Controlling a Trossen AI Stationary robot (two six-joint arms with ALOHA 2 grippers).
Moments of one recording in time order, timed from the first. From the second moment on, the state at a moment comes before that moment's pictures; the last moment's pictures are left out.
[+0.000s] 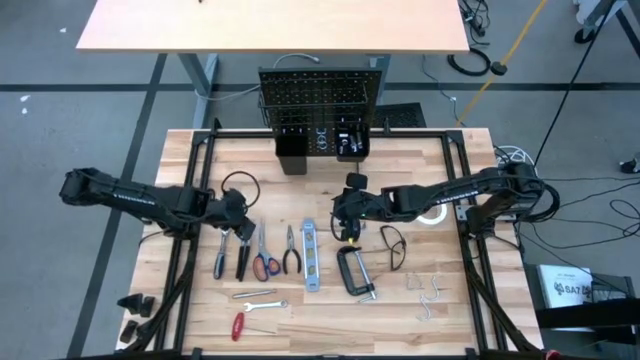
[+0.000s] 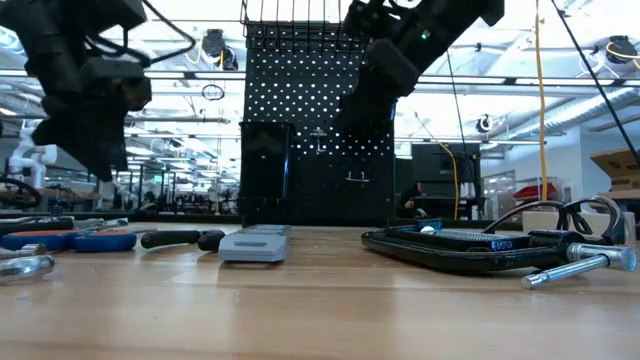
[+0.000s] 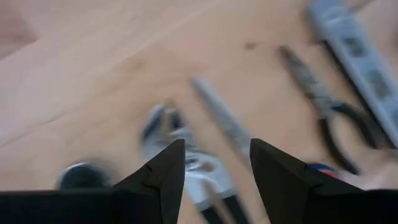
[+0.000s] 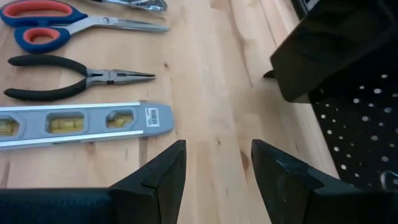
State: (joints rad) left arm -0.11 0.89 0.53 -0.75 -0.14 -1.05; right arm 0.06 1.61 1.09 -0.20 0.34 -0.07
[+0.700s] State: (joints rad) left arm -0.31 1.04 0.70 -1.08 -0.11 -1.29; right arm 0.05 1.61 1.09 -0.20 0.31 -0.06
